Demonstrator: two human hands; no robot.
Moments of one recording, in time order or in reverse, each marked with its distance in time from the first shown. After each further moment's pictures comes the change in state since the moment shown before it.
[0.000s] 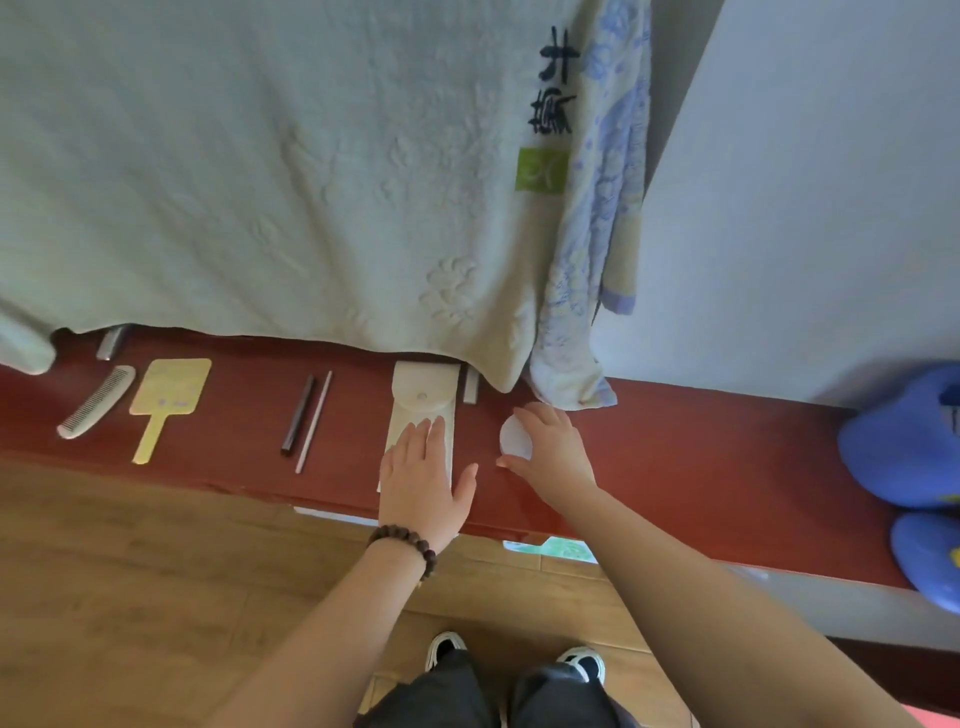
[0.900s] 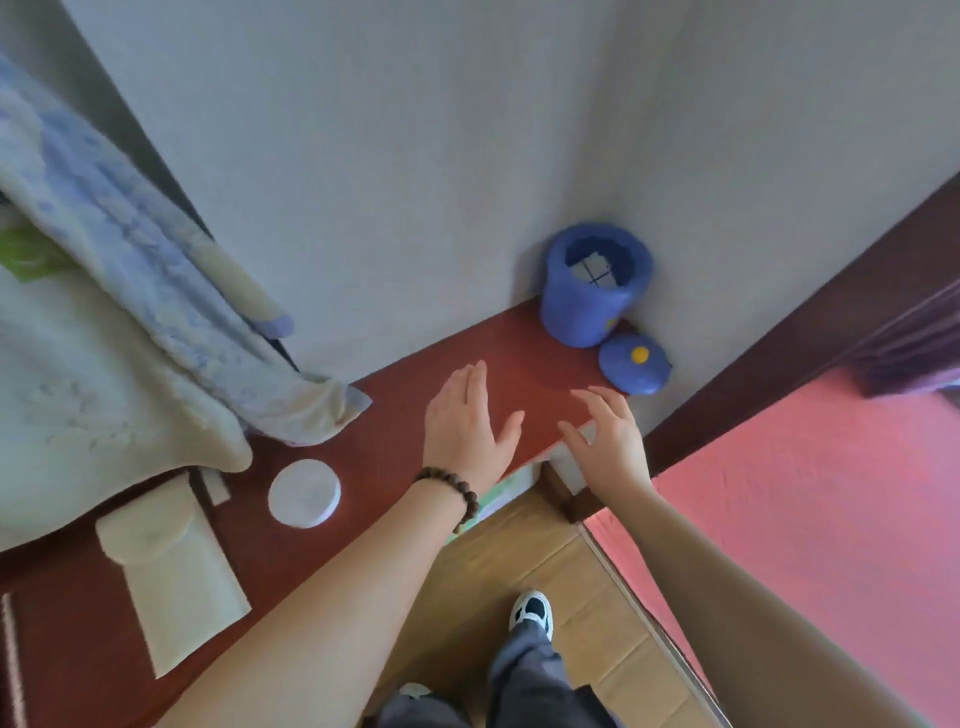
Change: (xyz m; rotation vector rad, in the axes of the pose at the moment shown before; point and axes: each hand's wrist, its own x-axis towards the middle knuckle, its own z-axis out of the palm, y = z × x) left_hand -0.003 0.245 0.061 -0.271 -0.125 0.790; right_hand -0.198 0.156 -0.091 0.225 0.709 0.716
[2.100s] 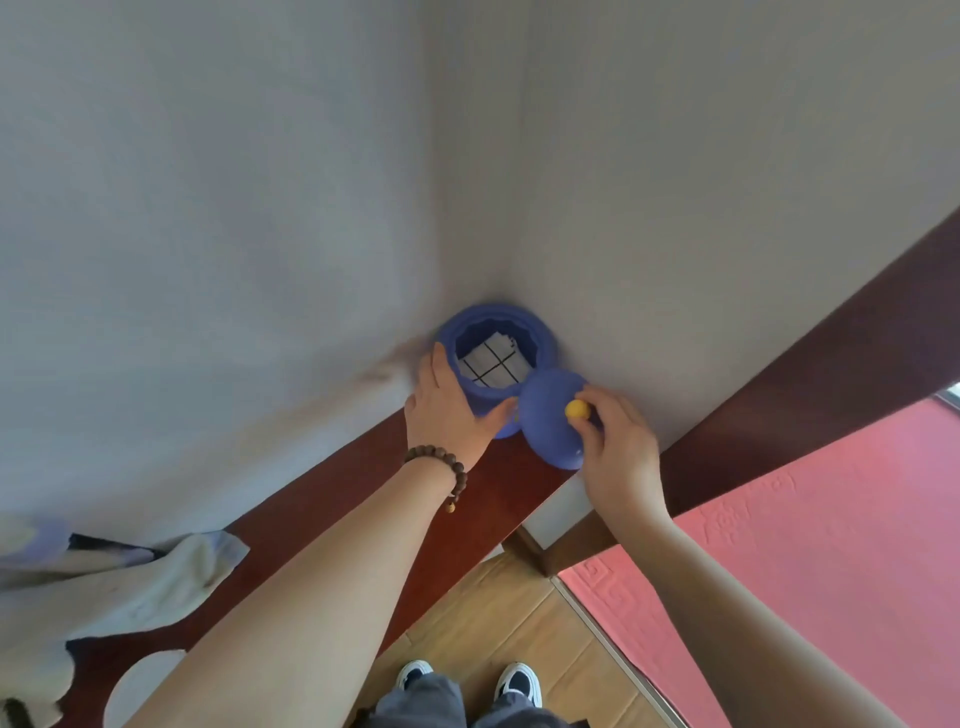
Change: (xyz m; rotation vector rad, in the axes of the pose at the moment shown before) left_hand 0.176 0.085 0.074 -0.041 -0.077 -0.134; right_hand 0.118 0.044 -0.092 0.142 0.240 -0.048
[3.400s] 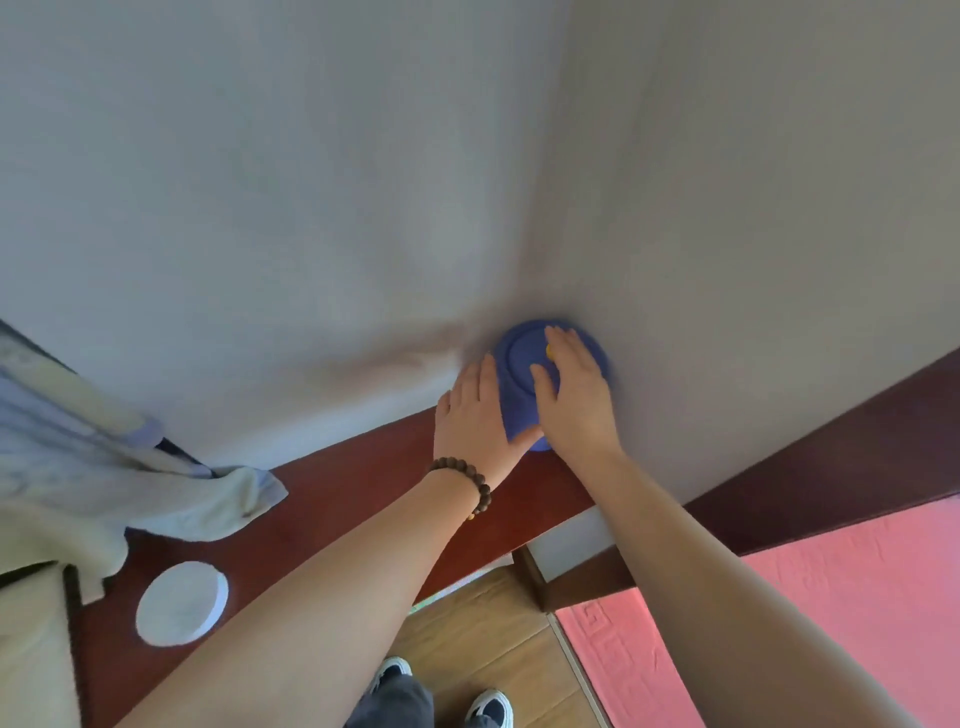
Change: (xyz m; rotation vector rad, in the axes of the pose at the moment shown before) left_hand -0.031 -0.006 -0.020 0.217 0.037 0.031; right_hand 0.052 -0.065 0.050 -0.020 -0.285 -0.177
